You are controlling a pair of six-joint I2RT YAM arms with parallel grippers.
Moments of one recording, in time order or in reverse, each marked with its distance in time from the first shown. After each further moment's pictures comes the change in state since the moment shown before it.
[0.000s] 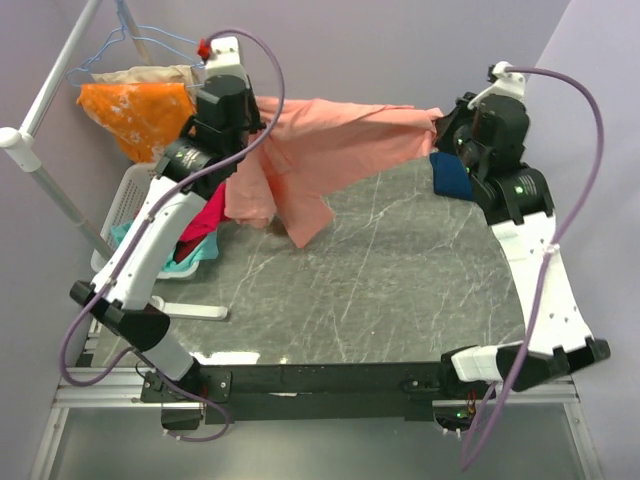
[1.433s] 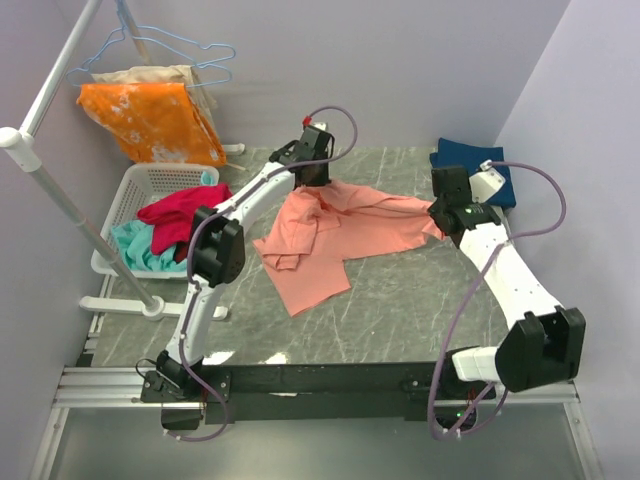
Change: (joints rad) left arm -0.015 0.706 0.175 -0.031 0.409 -0.183; right arm -0.070 -0.037 -0.648 0.020 0.291 0.481
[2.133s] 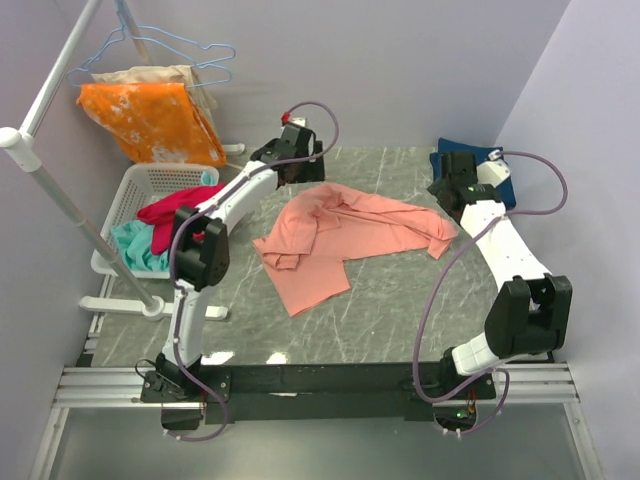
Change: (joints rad) left arm 0.060 -0.090 -0.143 0.090 -0.034 0.025; right arm -0.107 0.187 0.126 -0.003 -0.017 0.027
